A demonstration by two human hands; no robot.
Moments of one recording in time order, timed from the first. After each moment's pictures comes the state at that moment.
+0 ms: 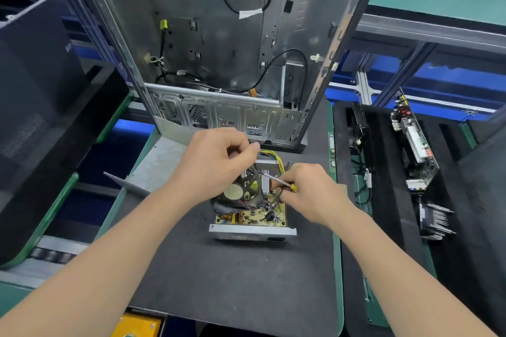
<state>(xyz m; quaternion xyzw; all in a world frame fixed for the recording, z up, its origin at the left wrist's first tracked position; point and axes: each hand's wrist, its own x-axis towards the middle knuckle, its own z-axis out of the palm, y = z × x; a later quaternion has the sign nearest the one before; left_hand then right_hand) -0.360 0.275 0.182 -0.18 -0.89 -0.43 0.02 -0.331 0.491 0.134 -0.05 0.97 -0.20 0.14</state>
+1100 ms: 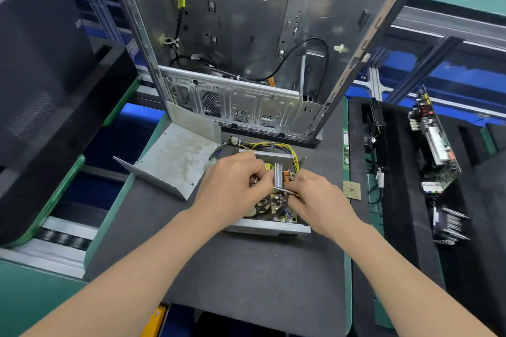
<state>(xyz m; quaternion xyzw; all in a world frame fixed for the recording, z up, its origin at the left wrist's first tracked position) -0.332 0.278 0.121 -0.17 -0.90 -0.41 0.04 -0.318 0.485 0.101 -0.12 0.98 -0.10 0.12</state>
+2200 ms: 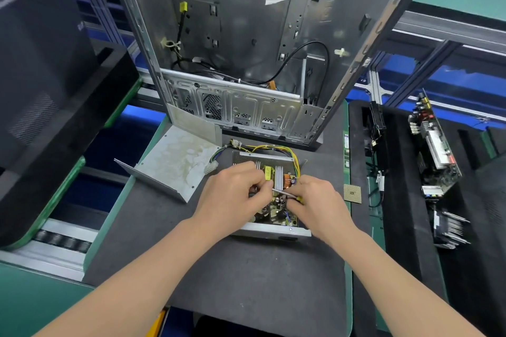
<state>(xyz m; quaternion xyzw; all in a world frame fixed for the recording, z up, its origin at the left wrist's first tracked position) -0.328 0.276 0.098 -0.18 -0.91 -0.37 0.06 -0.317 0.483 0.089 -0.07 0.98 -0.14 0.08</state>
